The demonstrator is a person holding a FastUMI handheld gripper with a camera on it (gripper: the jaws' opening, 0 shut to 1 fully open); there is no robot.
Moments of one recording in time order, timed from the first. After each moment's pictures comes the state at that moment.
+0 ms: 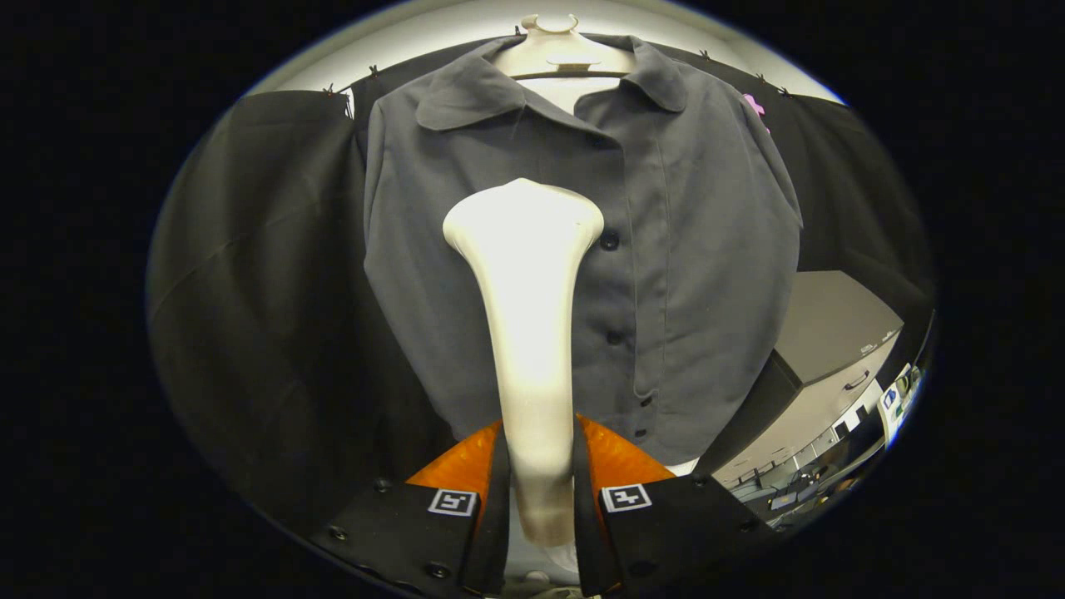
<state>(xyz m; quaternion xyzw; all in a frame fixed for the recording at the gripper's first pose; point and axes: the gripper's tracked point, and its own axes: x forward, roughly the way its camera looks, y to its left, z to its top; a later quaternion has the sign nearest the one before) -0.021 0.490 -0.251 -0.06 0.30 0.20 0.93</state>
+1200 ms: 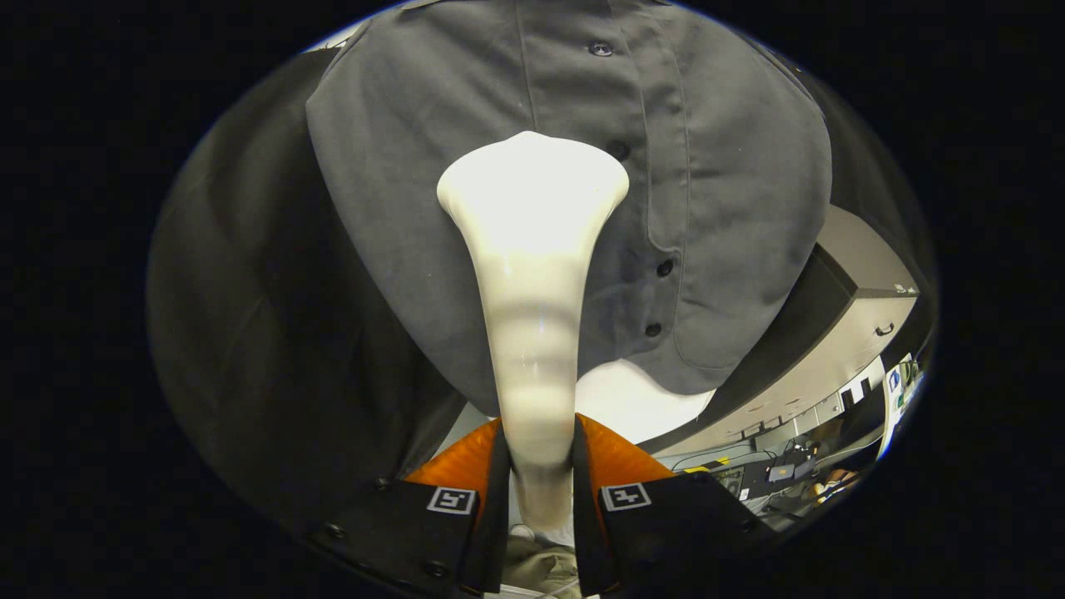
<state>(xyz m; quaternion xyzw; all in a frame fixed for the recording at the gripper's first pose) -0.045 0.447 -0.396 -0.10 0.42 0.18 0.88</state>
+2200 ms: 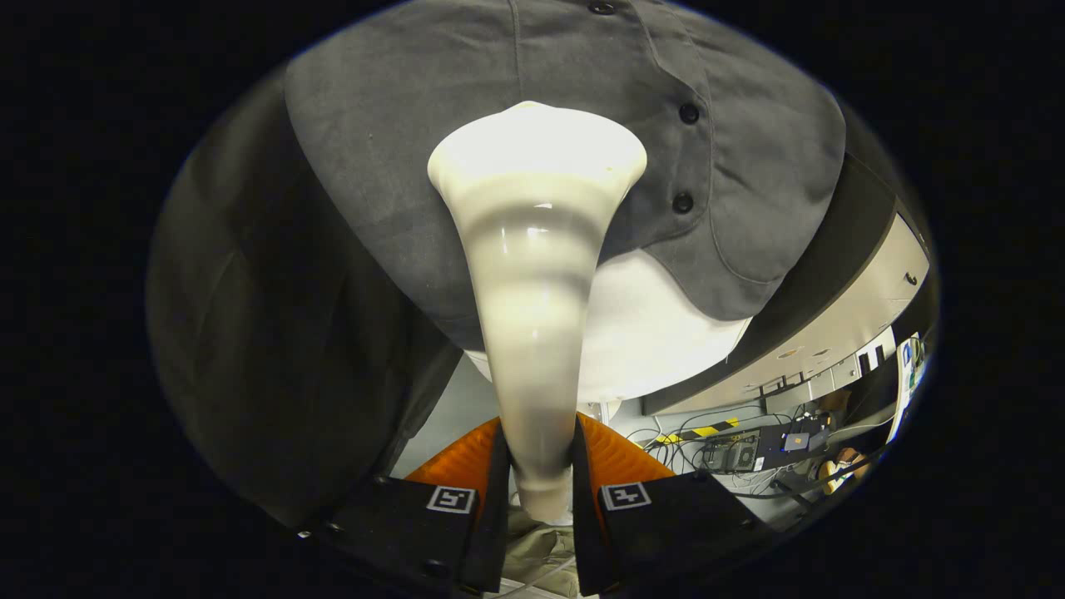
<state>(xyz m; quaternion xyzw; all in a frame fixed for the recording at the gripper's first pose) -0.071 0.414 -0.499 -0.11 0.51 0.17 0.84</state>
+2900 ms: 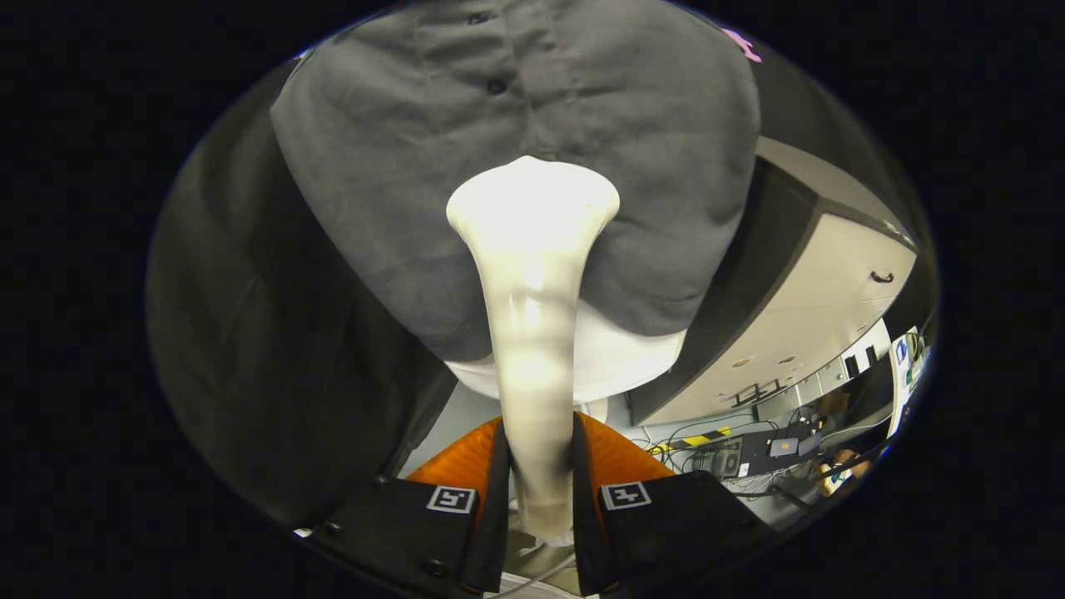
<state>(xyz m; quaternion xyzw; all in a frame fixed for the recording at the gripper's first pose) -0.060 0.347 -0.401 -0.08 0.46 0.17 0.87</state>
